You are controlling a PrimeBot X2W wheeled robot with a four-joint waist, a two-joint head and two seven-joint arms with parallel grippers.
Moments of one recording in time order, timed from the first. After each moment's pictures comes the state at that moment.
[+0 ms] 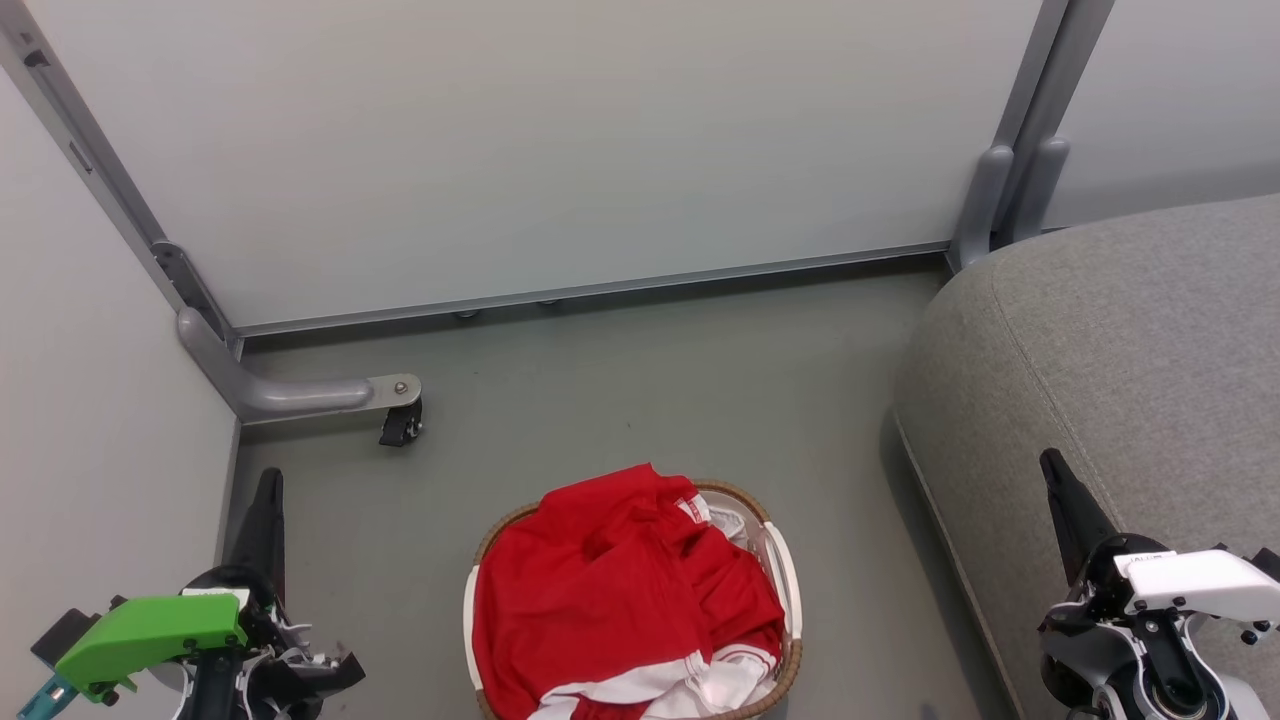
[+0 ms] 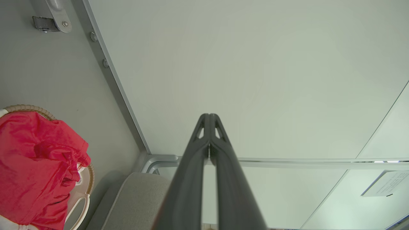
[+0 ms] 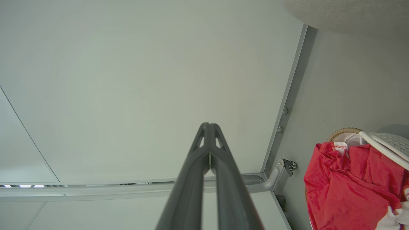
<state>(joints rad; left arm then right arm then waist) -0.10 0.05 0.11 0.24 -1.61 -0.13 0.11 -0.10 -0.05 -0.11 0.24 1.61 0.13 0.11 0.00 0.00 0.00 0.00</state>
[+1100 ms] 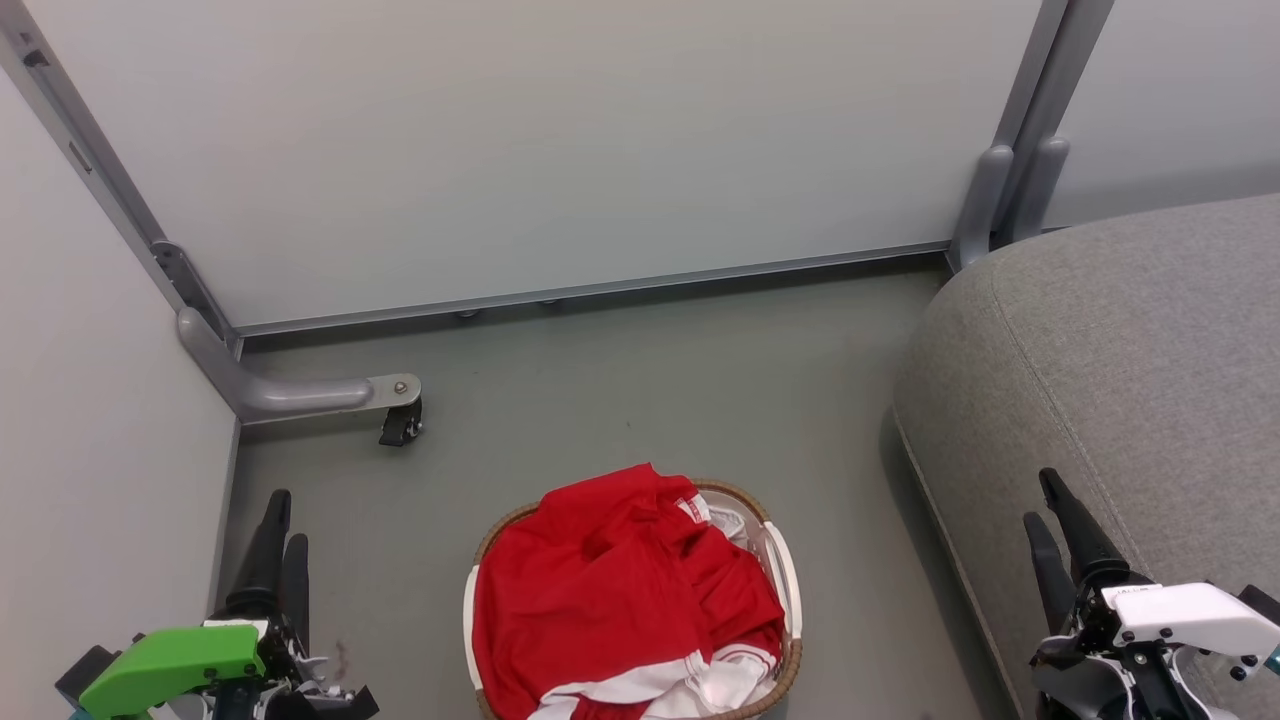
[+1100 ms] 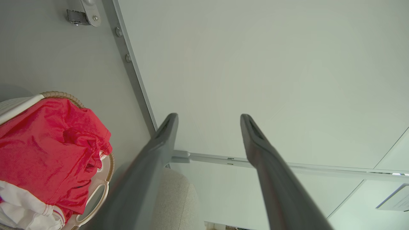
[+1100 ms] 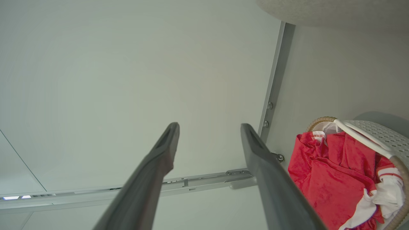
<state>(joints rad) -0.07 0.04 0.11 0.30 -1.61 -0.13 0.11 -0.07 -0.04 -0.11 0.29 1.61 0.13 0.11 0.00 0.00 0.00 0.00</state>
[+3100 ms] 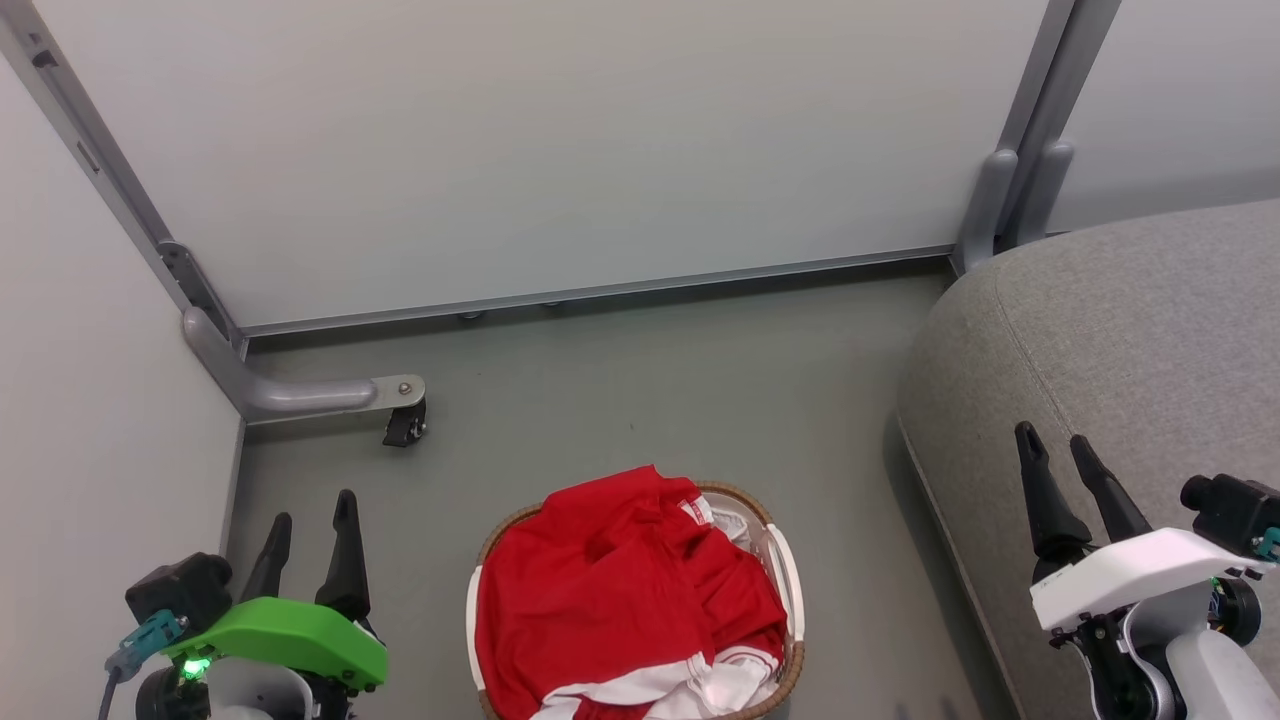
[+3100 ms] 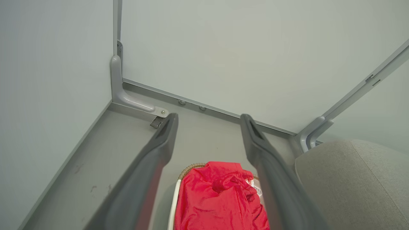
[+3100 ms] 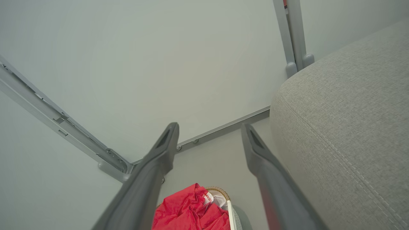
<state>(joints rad) -0.11 0.12 -0.08 0.39 -0.61 -0.10 -0.12 -0.12 -0.16 0.02 0.25 0.69 0.13 -0.12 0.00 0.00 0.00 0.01</state>
